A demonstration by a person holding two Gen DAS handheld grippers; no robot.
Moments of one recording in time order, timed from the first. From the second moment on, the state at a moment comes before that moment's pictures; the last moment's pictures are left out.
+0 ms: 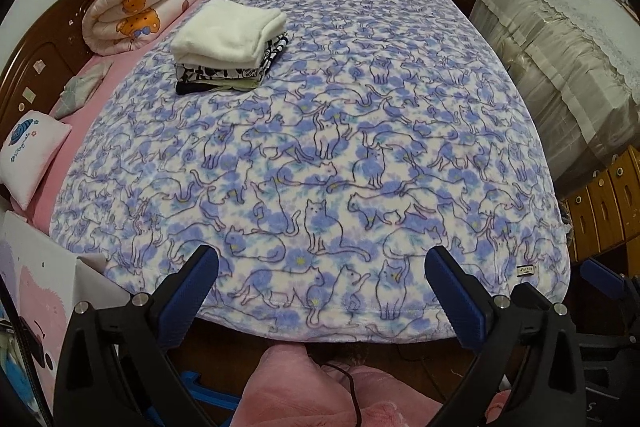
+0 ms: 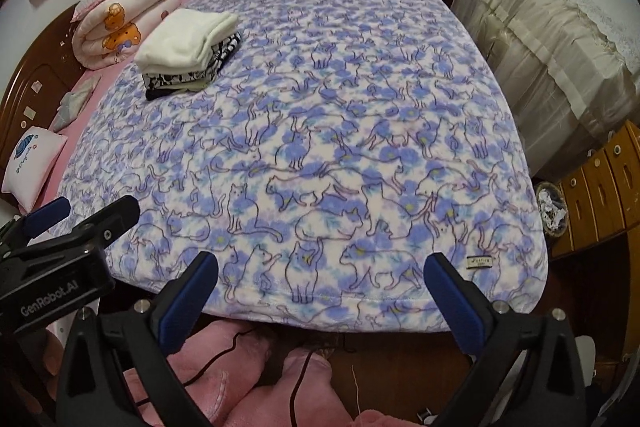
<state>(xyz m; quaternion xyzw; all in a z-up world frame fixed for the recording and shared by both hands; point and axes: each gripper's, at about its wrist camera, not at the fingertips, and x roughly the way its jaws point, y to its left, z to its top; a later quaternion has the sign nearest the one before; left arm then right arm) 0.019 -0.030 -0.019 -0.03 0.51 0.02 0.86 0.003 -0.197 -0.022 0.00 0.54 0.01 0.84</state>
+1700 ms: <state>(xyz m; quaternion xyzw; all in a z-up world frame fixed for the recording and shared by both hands) 0.015 -0.026 -0.032 -0.02 0.54 0.02 0.84 0.004 -0.183 -0.031 -0.04 0.55 0.00 0.83</state>
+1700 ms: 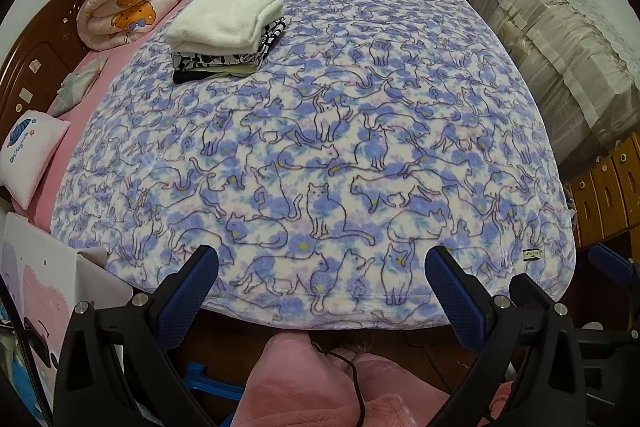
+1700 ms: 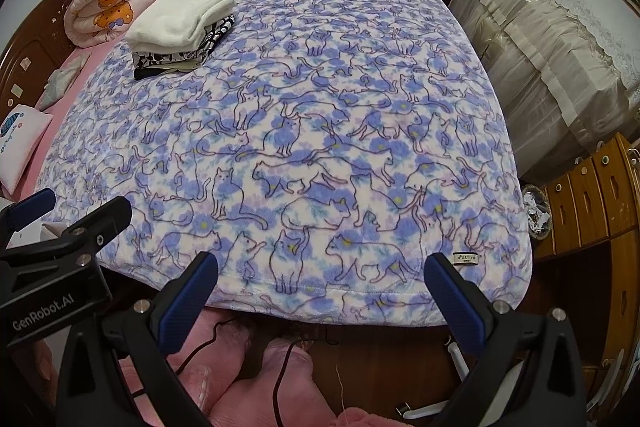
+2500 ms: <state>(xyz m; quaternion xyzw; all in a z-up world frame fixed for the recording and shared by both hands) 0.016 -0.029 -0.032 -0.02 0.54 0.02 0.84 0.006 -0.186 -0.031 -0.04 0.55 0.00 0.83</state>
